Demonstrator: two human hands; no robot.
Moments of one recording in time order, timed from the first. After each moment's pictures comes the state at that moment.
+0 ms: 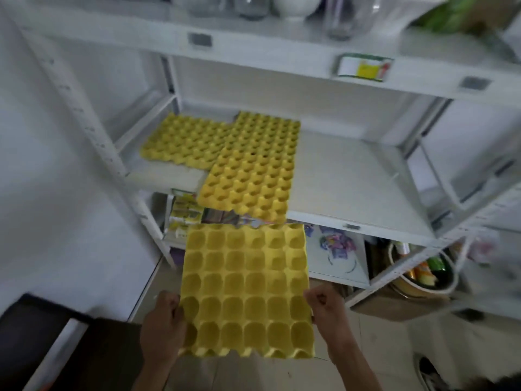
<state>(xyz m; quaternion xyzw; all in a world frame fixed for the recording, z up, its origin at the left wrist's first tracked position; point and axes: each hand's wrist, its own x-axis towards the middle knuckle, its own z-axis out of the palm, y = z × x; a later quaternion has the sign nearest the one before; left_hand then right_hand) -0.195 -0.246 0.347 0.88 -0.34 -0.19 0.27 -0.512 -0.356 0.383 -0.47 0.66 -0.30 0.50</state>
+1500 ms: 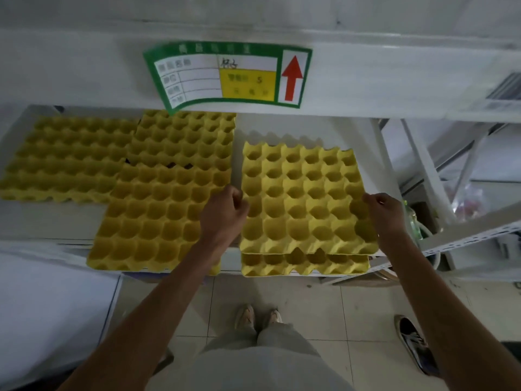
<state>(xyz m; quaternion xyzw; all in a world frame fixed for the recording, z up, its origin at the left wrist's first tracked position) -0.362 -0.704 0.402 0.76 -0.58 -0.19 0.24 -0.713 -0.749 0.386 -0.40 0.76 -0.37 0.35</state>
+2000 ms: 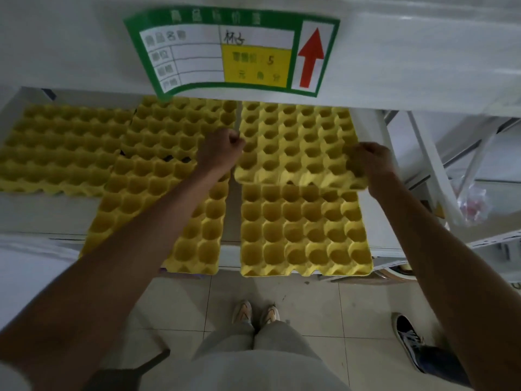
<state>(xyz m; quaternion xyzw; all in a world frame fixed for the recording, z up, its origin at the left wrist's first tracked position) -0.335 -0.828 0.428 0.73 -0.58 -0.22 0.27 -0.676 -0.844 0.430 -0.43 0.70 -0.39 0.41</state>
